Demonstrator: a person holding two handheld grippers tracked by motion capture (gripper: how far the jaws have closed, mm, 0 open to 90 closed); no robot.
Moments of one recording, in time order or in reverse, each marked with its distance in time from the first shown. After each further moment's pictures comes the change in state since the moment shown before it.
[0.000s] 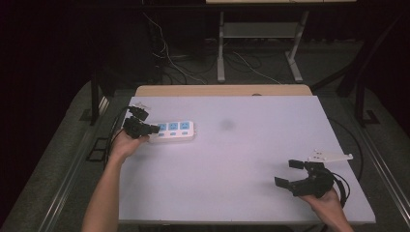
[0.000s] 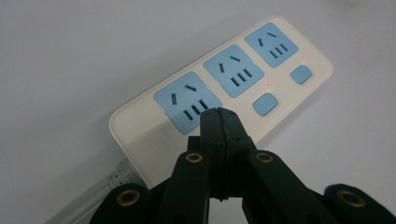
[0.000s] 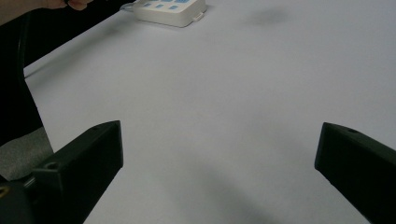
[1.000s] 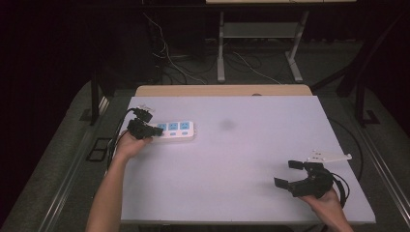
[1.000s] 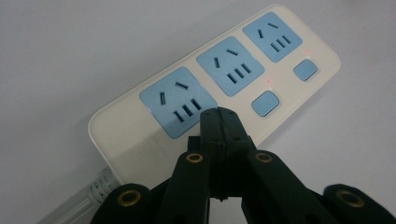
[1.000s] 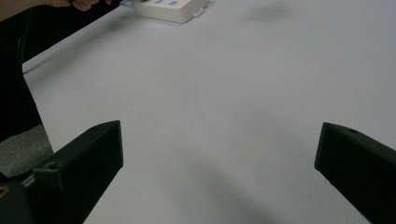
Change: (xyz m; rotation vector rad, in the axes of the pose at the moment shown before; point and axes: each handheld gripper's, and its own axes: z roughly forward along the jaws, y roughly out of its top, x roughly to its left) left arm -0.004 0.000 0.013 0.023 -0.011 0.009; right arm 0.000 -0.001 0.001 0.013 0.000 -0.003
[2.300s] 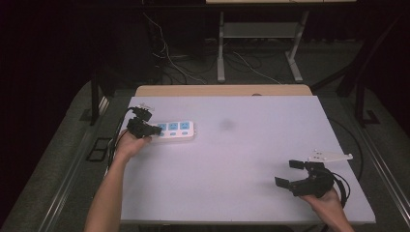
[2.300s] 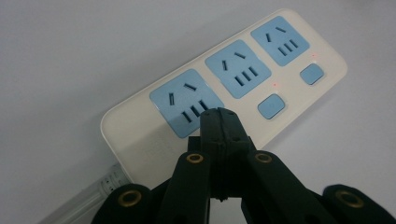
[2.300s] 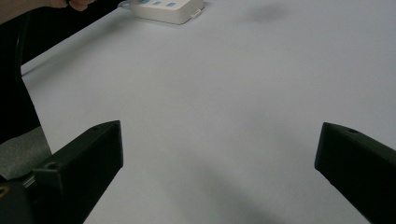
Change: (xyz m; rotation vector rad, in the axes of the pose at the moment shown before) left arm -0.001 0.003 -0.005 -0.001 0.030 -0.016; right arm -0.003 0.000 -0.001 -0.006 -0.002 0.005
